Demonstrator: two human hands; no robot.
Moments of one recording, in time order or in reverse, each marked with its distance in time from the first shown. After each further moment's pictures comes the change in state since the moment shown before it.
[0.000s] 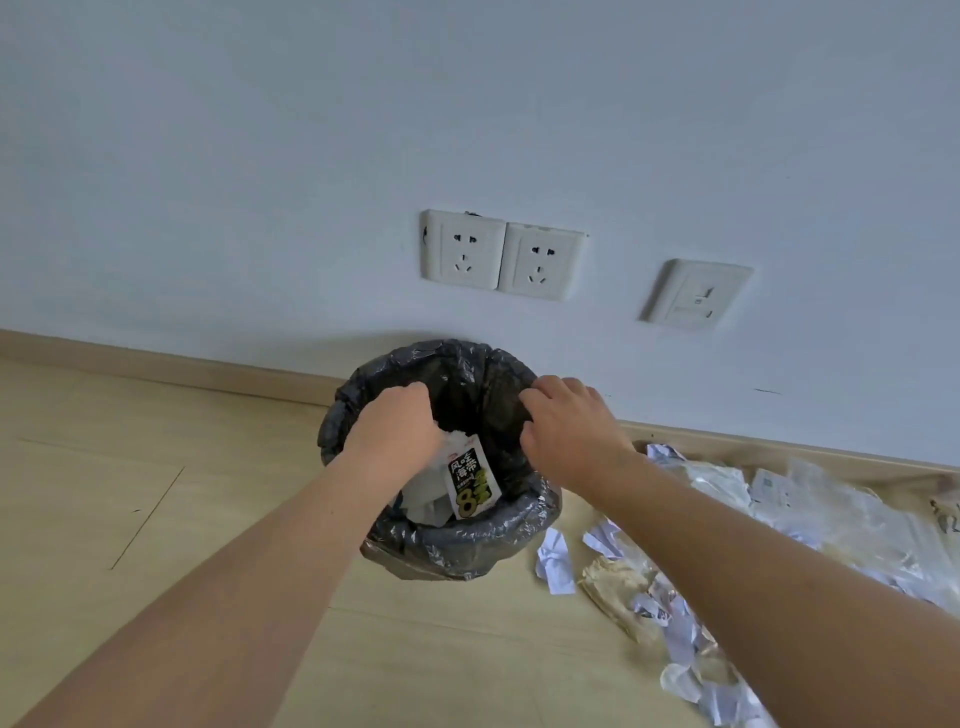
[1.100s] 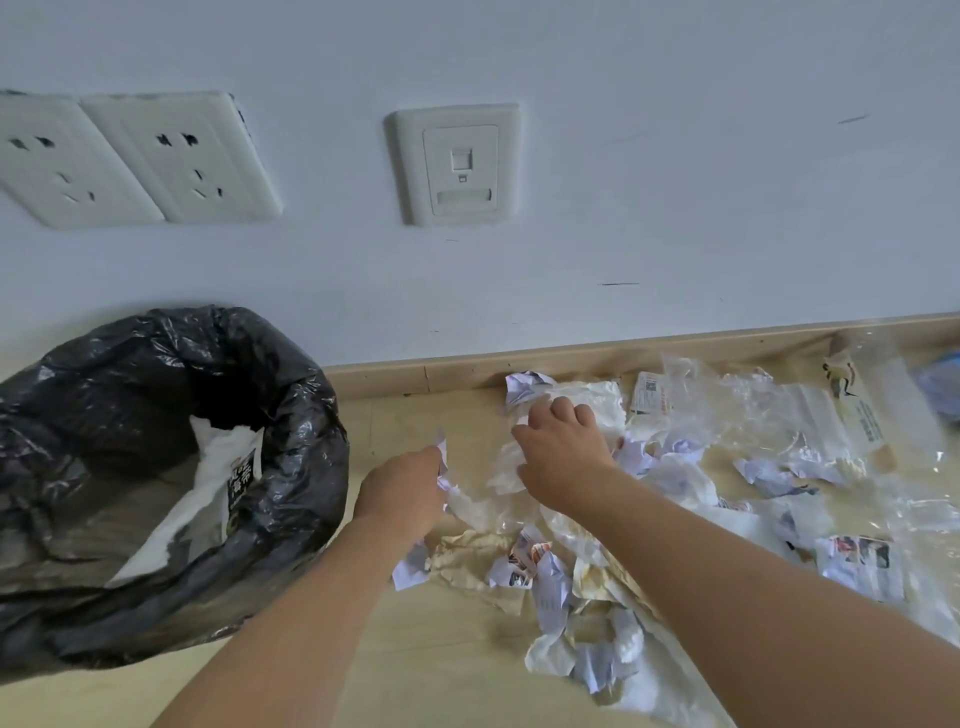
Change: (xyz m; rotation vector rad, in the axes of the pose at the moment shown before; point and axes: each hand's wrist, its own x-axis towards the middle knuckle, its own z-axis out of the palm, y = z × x) left_hand 0.029 0.148 0.231 0.105 -0.361 0.161; right_hand -0.072 0.202 0.139 -0.088 -0.305 0.219
